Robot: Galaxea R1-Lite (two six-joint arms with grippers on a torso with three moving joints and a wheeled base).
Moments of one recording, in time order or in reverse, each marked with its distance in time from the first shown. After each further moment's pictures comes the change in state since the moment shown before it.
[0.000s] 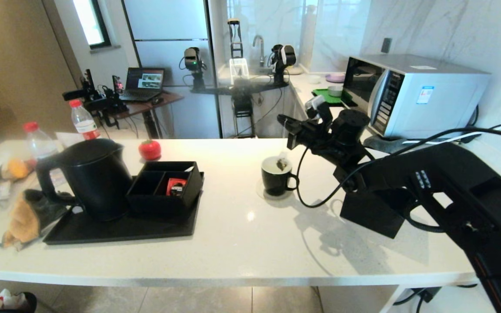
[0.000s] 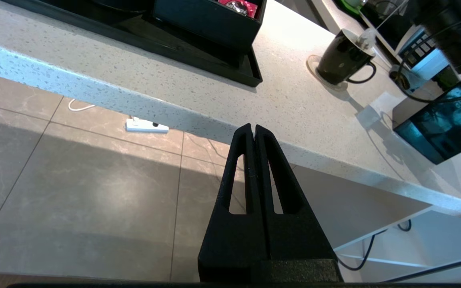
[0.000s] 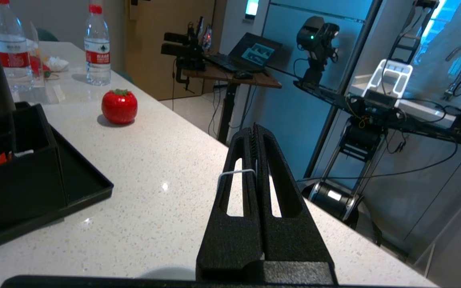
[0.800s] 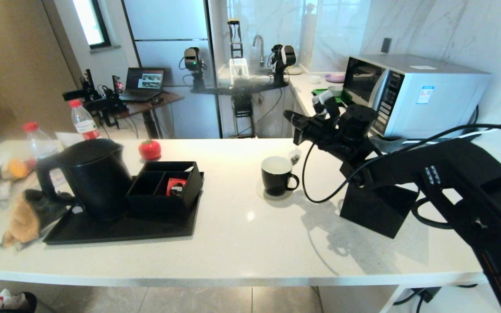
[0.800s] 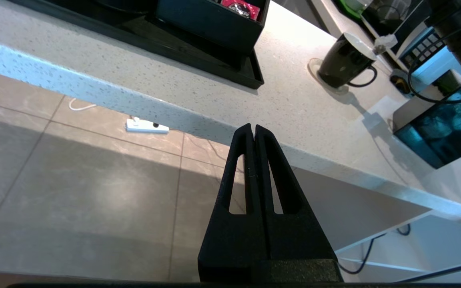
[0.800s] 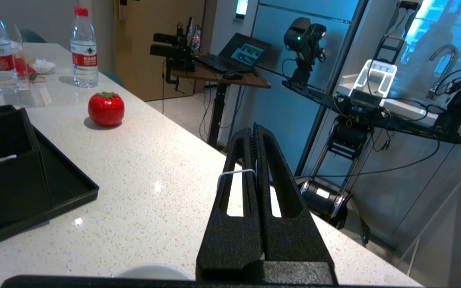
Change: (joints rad) left arm 0.000 -0.004 0.001 -0.002 0.010 -0.002; right arm -0.022 -0.015 0.004 0.014 0.001 0.000
